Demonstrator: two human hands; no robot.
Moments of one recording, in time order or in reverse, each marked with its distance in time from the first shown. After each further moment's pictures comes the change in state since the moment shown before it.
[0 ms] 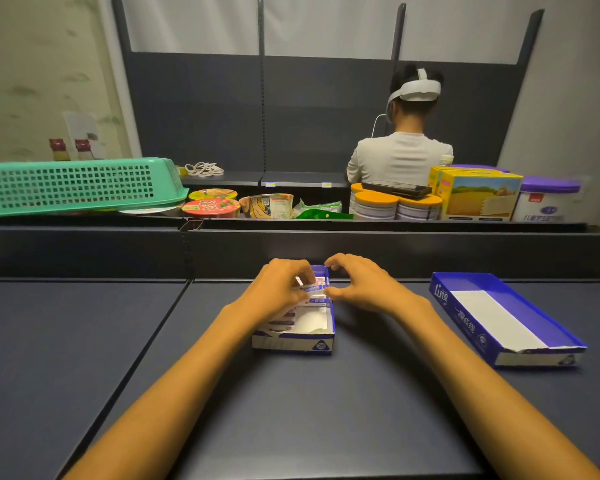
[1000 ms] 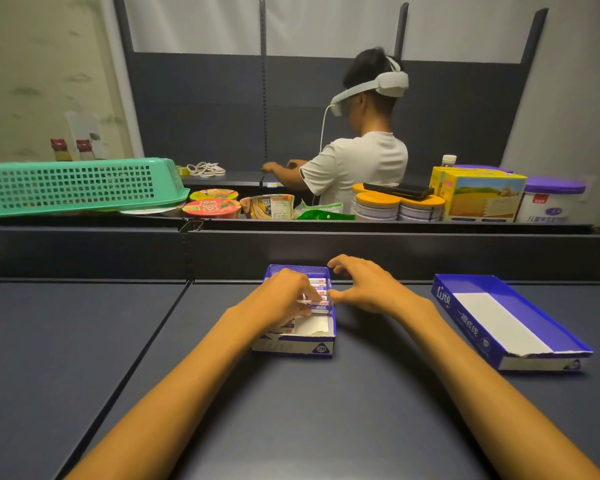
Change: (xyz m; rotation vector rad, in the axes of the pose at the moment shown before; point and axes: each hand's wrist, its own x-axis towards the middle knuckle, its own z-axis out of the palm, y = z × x) left_hand 0.001 -0.002 0.007 0.207 -0.185 0.068; right_hand 0.006 0.008 0.002 0.034 -0.034 0.040
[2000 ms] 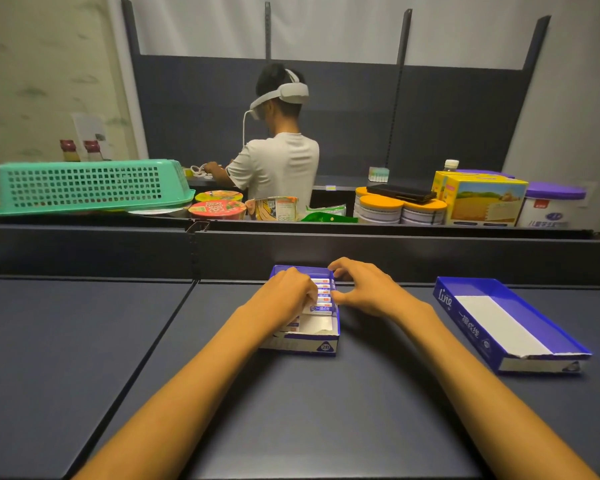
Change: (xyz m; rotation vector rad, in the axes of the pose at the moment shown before) left_hand 0.001 -0.002 -0.001 0.115 0.015 0.019; right_hand -0.004 -0.006 0.003 0.070 -0.008 -0.004
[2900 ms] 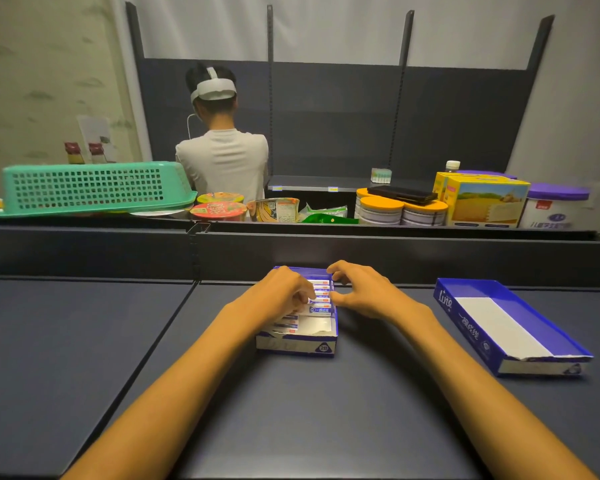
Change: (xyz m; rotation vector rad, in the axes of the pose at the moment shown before) left_hand -0.002 -0.006 -0.010 -0.067 -0.017 0.012; right_hand -0.003 -0.003 -0.001 -0.017 -0.019 -0.008
